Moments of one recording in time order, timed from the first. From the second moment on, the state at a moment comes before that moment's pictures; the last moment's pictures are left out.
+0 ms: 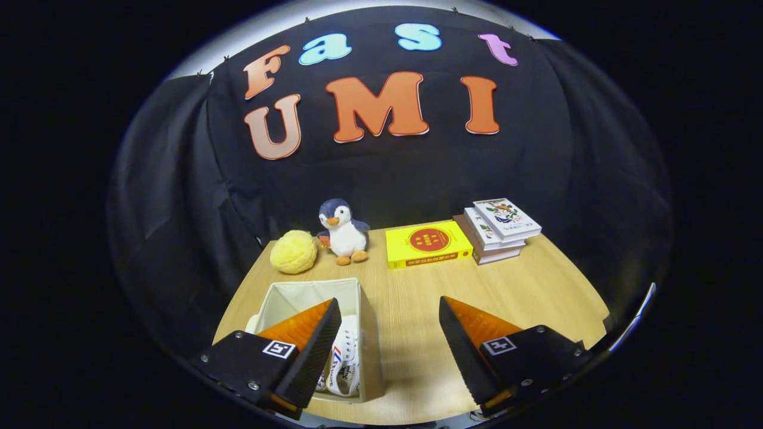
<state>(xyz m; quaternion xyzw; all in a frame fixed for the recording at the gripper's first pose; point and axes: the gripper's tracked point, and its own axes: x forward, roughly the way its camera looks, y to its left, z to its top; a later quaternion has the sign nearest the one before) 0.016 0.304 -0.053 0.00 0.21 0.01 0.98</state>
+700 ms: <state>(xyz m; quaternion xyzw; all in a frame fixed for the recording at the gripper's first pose) 0.001 0.224 0.024 0.00 0.11 -0.03 0.99</state>
